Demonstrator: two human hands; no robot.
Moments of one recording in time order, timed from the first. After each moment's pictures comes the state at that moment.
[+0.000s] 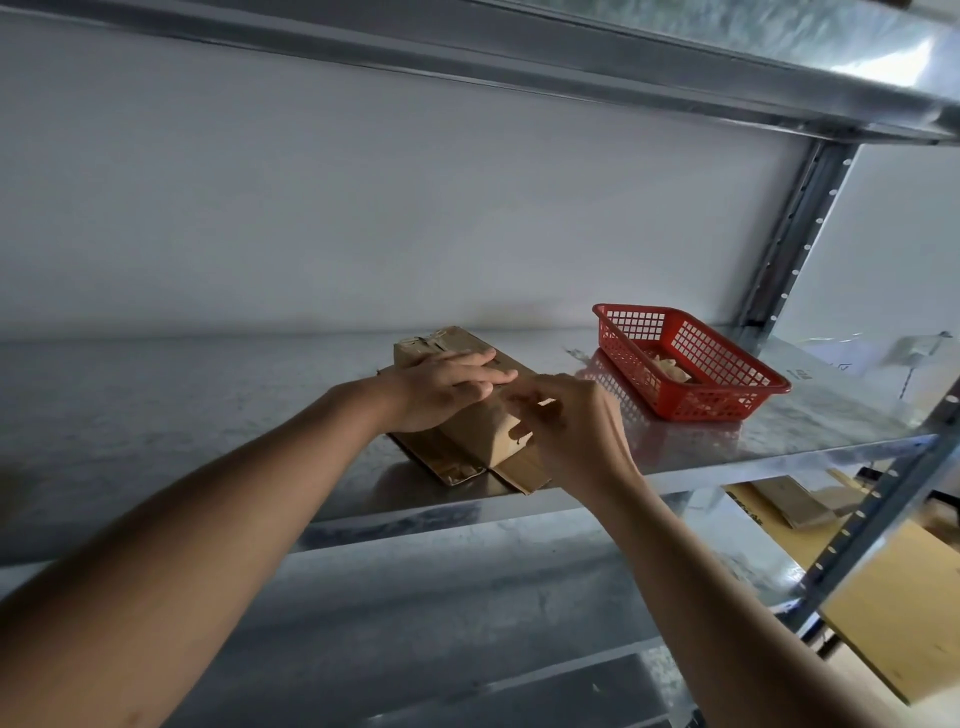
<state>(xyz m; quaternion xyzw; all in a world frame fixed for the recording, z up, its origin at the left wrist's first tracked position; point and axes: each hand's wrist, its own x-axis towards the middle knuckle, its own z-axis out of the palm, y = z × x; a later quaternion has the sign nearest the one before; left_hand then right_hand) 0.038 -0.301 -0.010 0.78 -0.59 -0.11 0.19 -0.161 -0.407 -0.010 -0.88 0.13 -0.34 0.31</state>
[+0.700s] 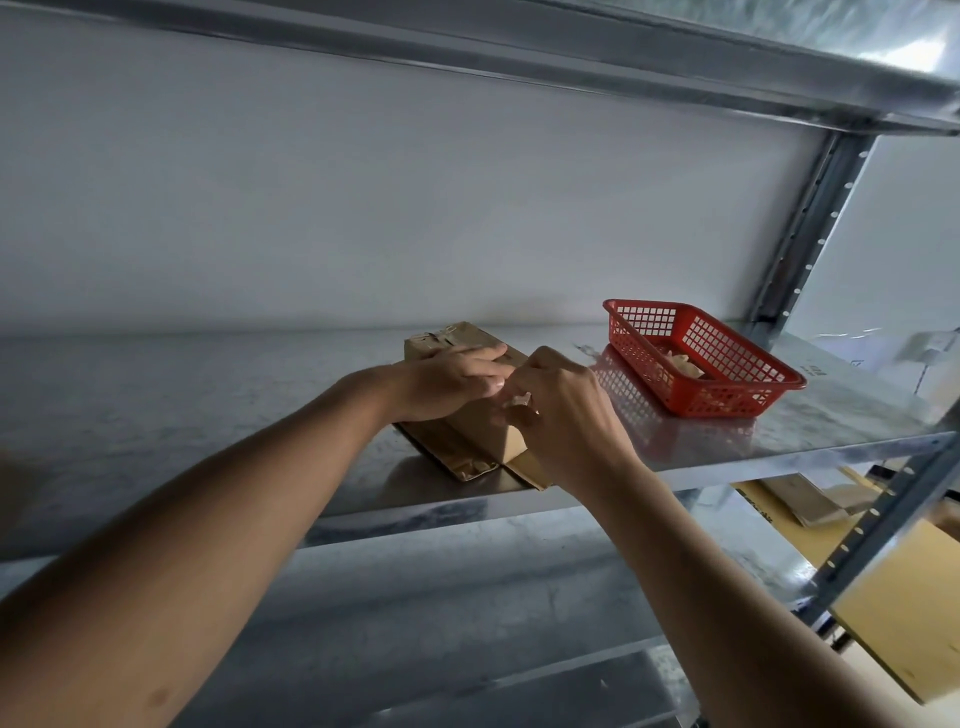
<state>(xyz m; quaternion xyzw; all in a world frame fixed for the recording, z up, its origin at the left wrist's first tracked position) 0.039 -0.303 -0.002 0.77 -0.59 -0.15 0.20 -0.145 -0.397 -0.001 -0.94 0.11 -0.31 0.12</state>
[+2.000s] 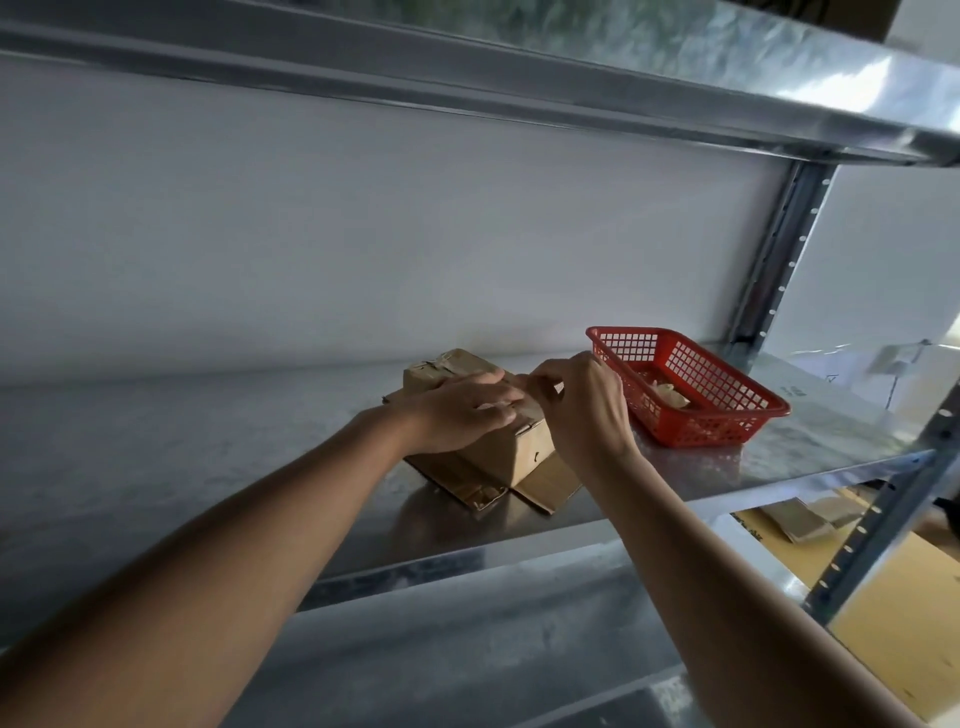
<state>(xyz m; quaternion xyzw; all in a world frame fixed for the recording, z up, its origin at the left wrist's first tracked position) 0.031 -0.330 0.006 0.79 -0.56 -0.13 0.19 -0.115 -0.452 0.009 -0.89 0.22 -0.38 0.15</state>
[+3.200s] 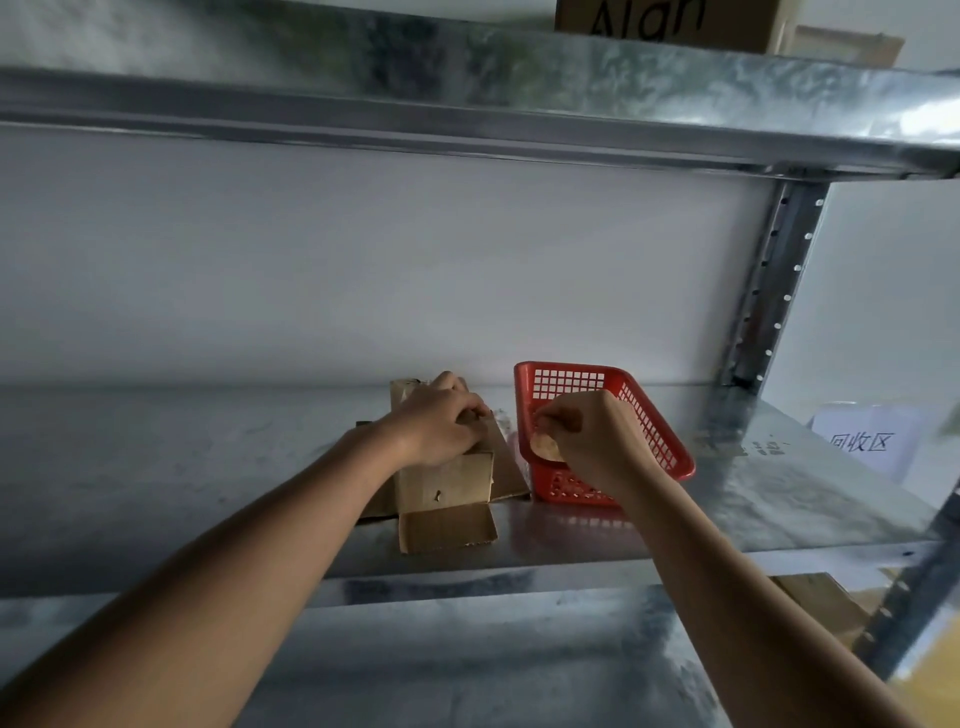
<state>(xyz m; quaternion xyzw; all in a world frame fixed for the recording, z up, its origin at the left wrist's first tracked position) -0.047 -0.483 0.012 0.88 -0.42 -0.02 0.22 -0.192 -0.653 0.009 -0.93 0.14 -0.28 0.22</state>
